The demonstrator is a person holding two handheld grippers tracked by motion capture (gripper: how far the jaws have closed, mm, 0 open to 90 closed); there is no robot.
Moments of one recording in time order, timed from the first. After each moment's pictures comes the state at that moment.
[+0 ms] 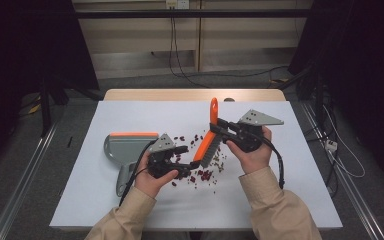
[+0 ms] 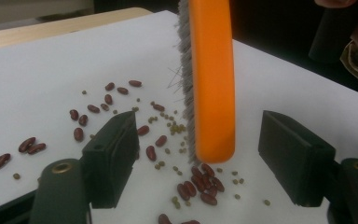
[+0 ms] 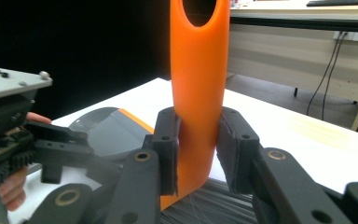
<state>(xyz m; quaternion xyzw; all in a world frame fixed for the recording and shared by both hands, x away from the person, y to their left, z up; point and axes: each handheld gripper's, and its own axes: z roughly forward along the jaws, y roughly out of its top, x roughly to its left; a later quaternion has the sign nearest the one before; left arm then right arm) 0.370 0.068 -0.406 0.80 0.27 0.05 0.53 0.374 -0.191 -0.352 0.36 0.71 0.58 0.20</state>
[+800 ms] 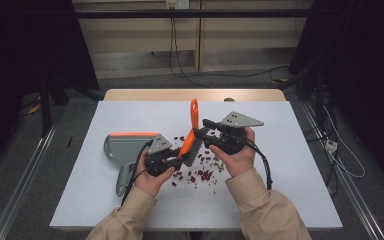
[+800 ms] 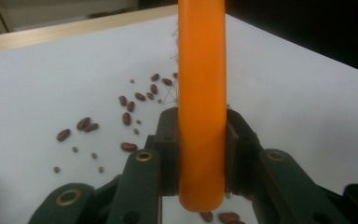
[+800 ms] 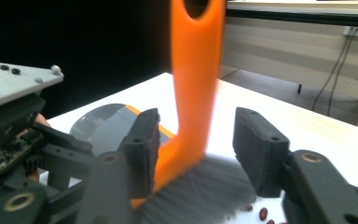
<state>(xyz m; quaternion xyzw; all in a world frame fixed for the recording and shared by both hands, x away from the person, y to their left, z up) 0.369 0.080 -0.409 0.79 0.33 0.11 0.51 0.375 -0.154 -0.356 0.36 0.71 0.57 0.20</state>
